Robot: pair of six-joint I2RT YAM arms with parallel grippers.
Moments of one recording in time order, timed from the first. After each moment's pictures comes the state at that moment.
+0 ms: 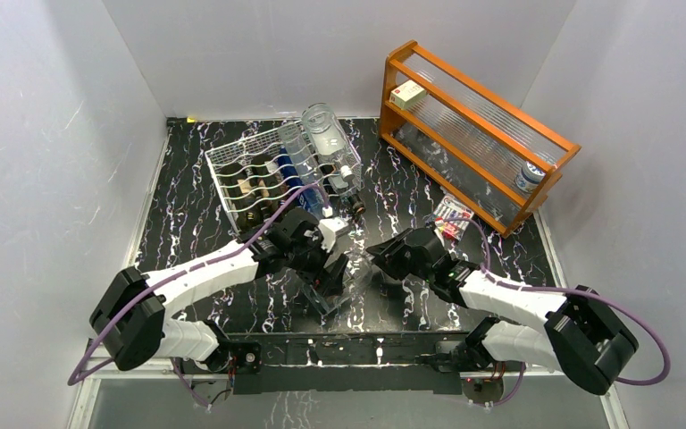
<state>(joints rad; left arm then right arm) -0.82 1.31 0.79 -0.42 0.32 -0.15 0.78 1.12 0.39 0.13 0.08 1.49</state>
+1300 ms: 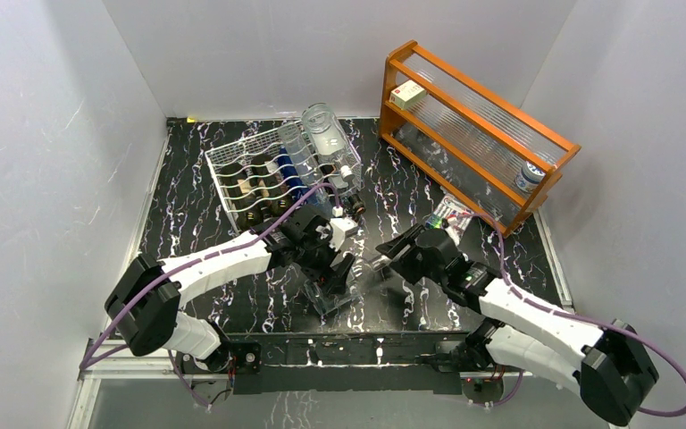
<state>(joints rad) -0.83 1.42 0.89 -0.50 0.30 -0.10 0.78 0.93 0.42 -0.16 0.13 1.49</state>
